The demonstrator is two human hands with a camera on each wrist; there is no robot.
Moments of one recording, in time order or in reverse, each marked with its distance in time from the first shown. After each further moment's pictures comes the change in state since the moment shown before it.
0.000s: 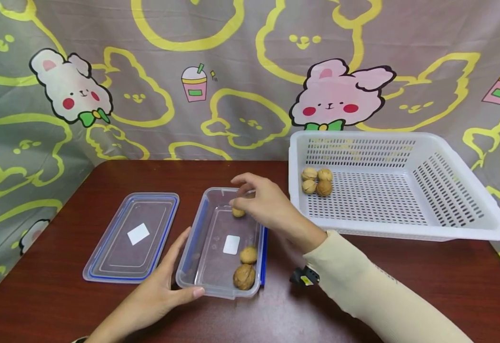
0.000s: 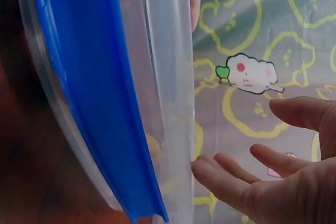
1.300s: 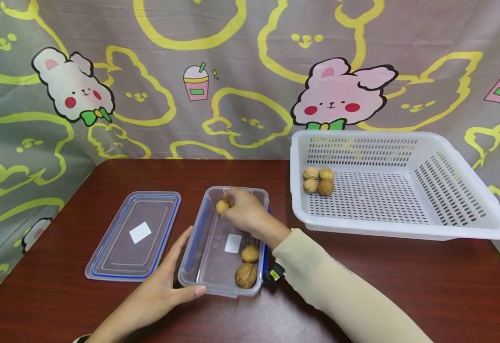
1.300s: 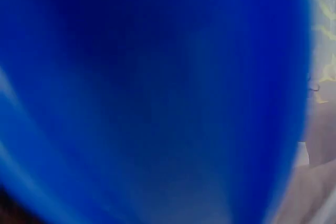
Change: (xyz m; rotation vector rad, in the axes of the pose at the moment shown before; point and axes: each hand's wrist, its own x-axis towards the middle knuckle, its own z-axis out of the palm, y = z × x) left_hand 0.000 0.000 0.000 -0.012 -0.008 0.016; right_hand 0.031 0.014 0.051 0.072 -0.062 0.204
